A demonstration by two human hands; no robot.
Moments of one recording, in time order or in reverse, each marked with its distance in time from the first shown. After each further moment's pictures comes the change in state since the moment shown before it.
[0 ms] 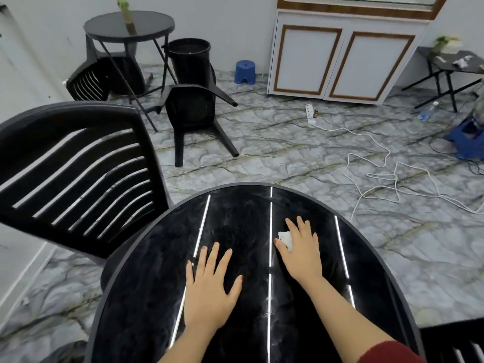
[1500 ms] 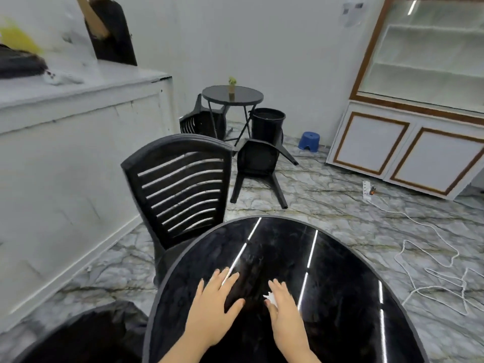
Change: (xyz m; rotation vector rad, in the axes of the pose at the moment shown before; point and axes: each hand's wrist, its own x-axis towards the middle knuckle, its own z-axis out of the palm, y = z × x) left_hand -0.101 -0.029 -0.068 -0.262 0.082 -0.158; right_hand -0.131 -0.065 0.020 0.329 -0.227 -0.348
